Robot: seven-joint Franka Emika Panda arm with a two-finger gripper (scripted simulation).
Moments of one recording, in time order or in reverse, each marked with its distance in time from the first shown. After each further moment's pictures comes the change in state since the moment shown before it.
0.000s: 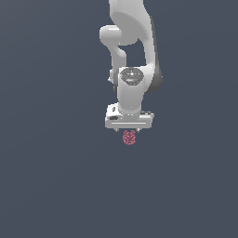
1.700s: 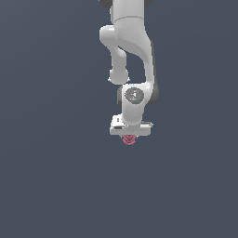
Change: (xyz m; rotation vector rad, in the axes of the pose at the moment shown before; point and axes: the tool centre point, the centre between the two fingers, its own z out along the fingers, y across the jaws) arm -0.017 -0.014 0.083 -0.010 -0.016 -0.002
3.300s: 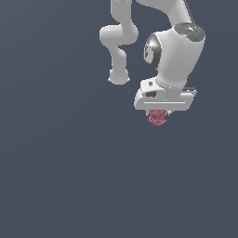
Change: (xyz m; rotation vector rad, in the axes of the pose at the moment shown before) arm 0.004 -0.104 -0.190 -0.001 0.001 0.000
